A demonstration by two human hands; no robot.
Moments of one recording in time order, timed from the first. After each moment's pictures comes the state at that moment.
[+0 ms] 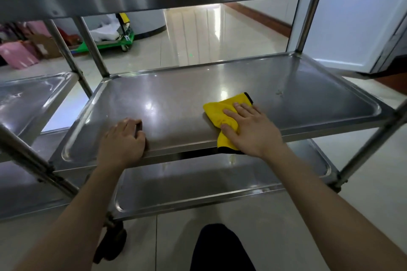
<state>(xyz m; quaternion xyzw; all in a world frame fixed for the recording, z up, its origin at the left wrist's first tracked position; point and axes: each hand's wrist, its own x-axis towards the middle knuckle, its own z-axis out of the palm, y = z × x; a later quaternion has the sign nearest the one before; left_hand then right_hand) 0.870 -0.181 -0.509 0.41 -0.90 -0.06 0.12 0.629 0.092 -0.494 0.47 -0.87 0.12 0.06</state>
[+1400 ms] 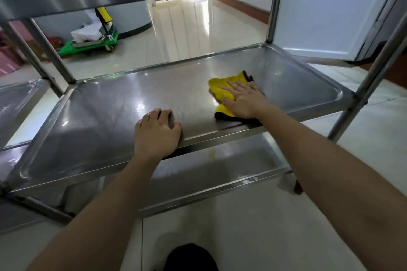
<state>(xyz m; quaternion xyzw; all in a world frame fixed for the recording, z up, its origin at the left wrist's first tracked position) 0.738 -0.091 -0.515 0.35 -0.93 -0.05 0.14 0.482 0.081 -0.492 0.44 -0.90 0.07 -0.05</state>
